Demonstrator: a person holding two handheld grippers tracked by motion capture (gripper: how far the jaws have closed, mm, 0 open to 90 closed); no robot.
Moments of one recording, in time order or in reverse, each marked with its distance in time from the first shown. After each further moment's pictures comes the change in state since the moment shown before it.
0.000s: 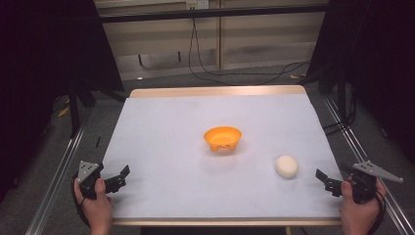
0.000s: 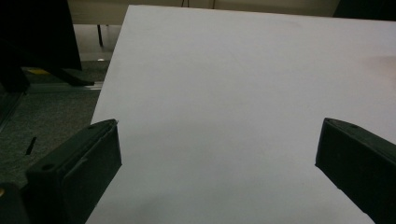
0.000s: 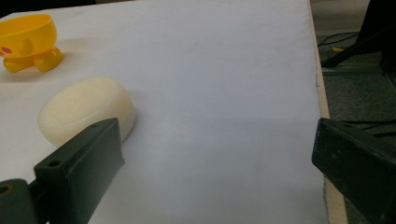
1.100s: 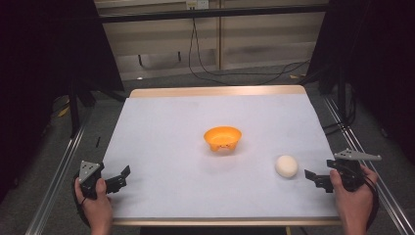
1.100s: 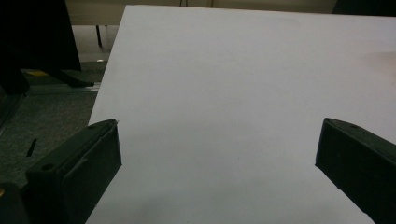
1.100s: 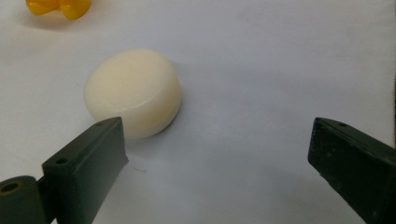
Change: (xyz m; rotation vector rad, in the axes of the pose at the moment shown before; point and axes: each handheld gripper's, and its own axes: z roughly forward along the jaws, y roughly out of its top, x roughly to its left) left arm -0.002 0.000 0.000 0.002 -0.008 0.010; right arm 0.027 0.036 0.017 0.266 0.094 -0.113
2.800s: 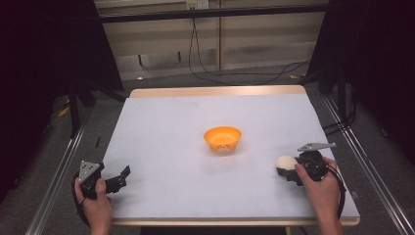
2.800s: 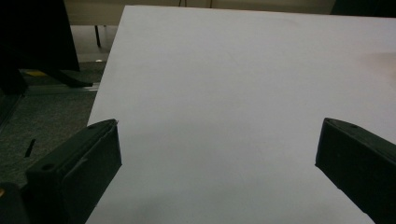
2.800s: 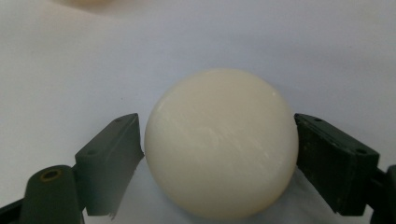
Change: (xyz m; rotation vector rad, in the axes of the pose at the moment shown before) left arm 0.001 0.000 0.000 -0.003 -0.004 -0.004; right arm 0.043 0.025 0.061 0.119 0.098 -0.068
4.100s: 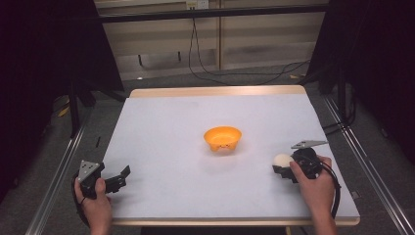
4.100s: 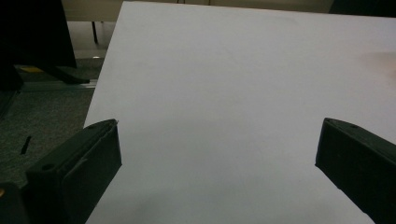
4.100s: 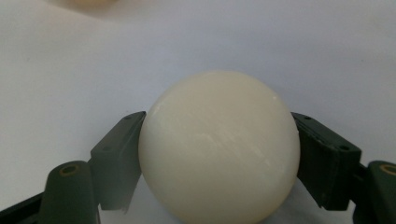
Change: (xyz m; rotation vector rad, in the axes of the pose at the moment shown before) left arm 0.001 0.001 0.001 0.013 -0.009 -0.003; right arm 0.010 0.012 0.007 0.022 -0.027 -0.015
